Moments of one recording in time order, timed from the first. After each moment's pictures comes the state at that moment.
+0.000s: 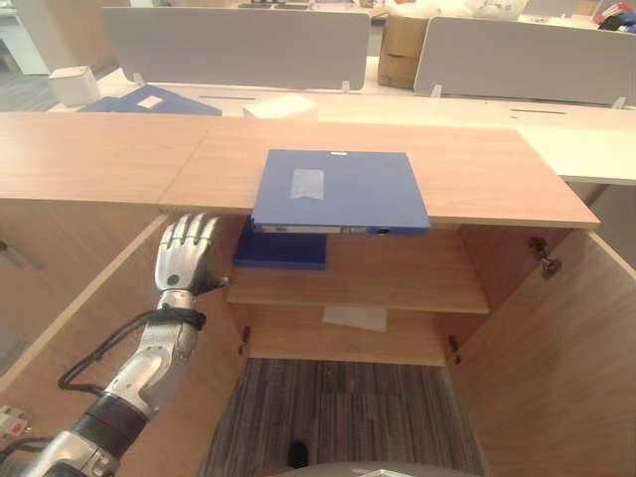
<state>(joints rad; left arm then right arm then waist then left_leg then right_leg) -0.16 0.71 -0.45 0.04 0.74 0.34 0.24 0.12 -0.24 0.15 1.20 0.99 0.42 0.34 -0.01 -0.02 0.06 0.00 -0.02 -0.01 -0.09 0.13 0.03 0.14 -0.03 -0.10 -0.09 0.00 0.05</state>
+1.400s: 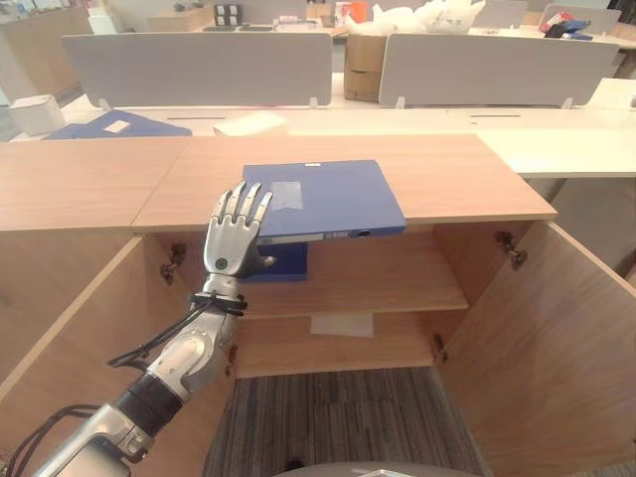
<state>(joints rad) -0.28 0.61 -0.56 0.01 0.87 0.34 0.37 0.14 -0.24 0.15 1.22 0.95 0.44 0.33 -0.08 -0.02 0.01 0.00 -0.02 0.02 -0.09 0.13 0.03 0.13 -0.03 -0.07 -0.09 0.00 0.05</state>
